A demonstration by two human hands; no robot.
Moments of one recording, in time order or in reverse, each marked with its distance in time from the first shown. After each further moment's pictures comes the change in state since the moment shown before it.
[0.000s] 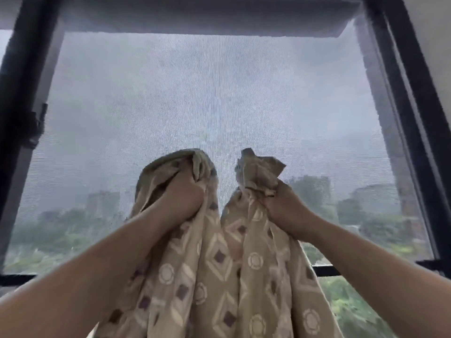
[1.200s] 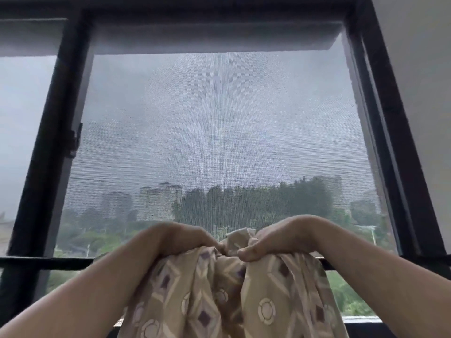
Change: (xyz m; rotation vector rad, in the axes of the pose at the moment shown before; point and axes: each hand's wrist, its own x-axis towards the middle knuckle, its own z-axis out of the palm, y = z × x) left_hand -0.130 0.062 -0.035 -0.151 -1.098 -0.605; right_hand -0.088 -0.065 -0.060 -0.095 -1.172 0.459
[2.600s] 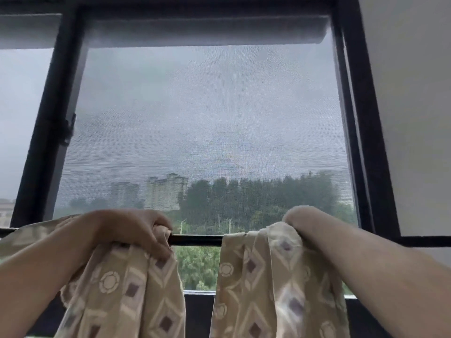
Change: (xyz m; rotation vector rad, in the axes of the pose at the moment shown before) left_hand -0.056 -0.006 0.035 0.449 0.297 0.227; right_hand -0.049 0.070 -0.034 -0.652 0.386 0.555
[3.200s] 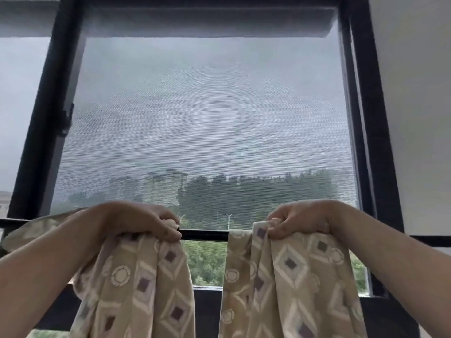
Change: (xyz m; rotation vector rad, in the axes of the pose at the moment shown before) left_hand 0.016 -0.008 0.003 -0.147 -0.043 -0.022; right_hand -0.007 0.024 0.010 0.706 -0.261 -0.748
